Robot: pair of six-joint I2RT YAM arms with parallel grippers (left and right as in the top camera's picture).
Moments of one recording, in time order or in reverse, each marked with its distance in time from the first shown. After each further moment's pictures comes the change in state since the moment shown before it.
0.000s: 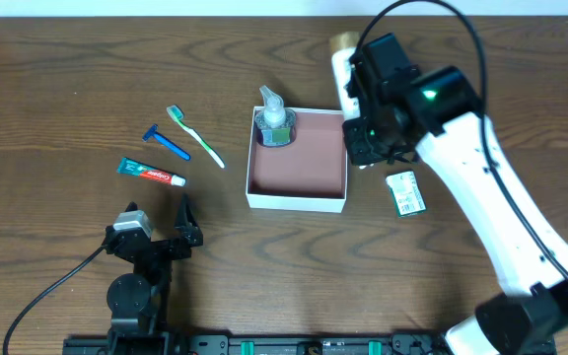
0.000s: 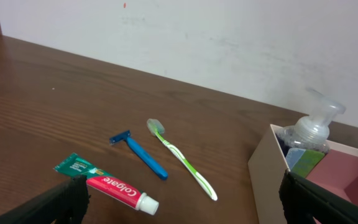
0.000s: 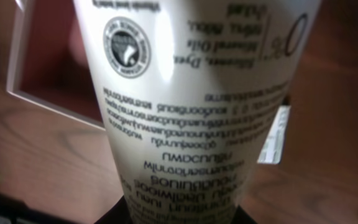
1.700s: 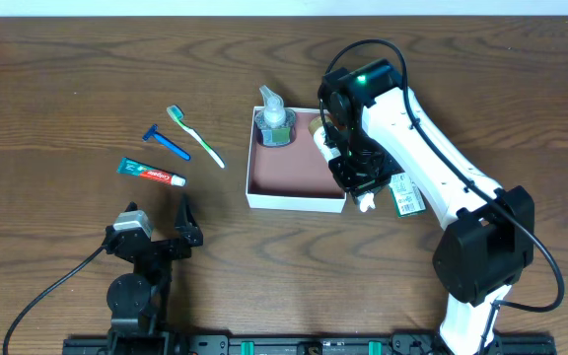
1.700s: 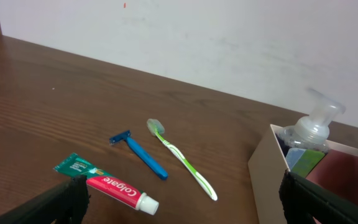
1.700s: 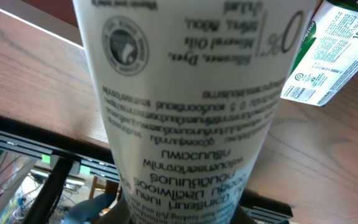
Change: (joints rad) left arm 0.000 0.000 0.000 0.000 0.000 0.000; right arm 0.029 0.257 0.014 -0.271 -0.063 -0.157
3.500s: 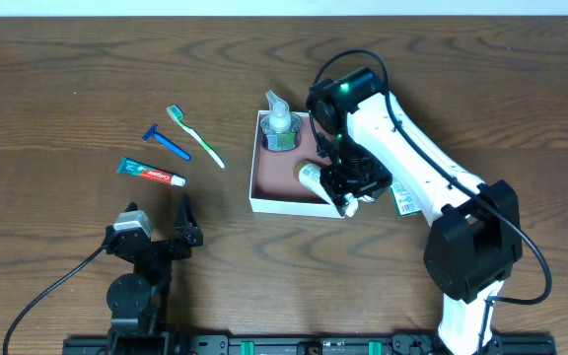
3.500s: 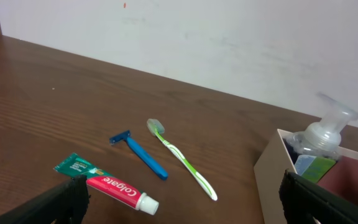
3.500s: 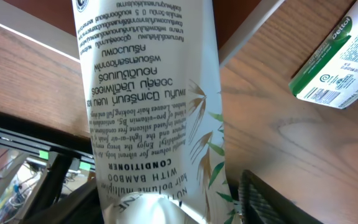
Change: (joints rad) left arm 0.000 0.000 0.000 0.000 0.000 0.000; right arm 0.042 0.036 -0.020 0.001 -0.005 0.013
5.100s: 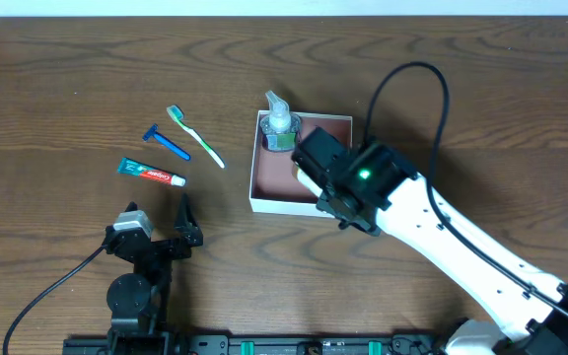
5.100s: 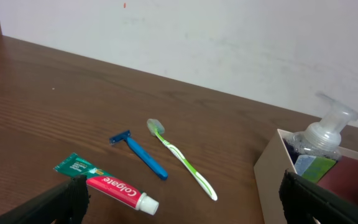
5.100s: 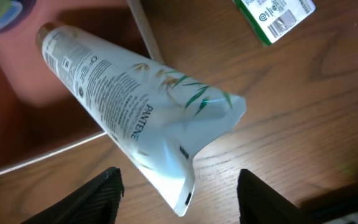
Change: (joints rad) left arm 0.000 0.000 0.000 0.000 0.000 0.000; right arm 0.213 -0.464 -0.398 0.406 0.291 1.162
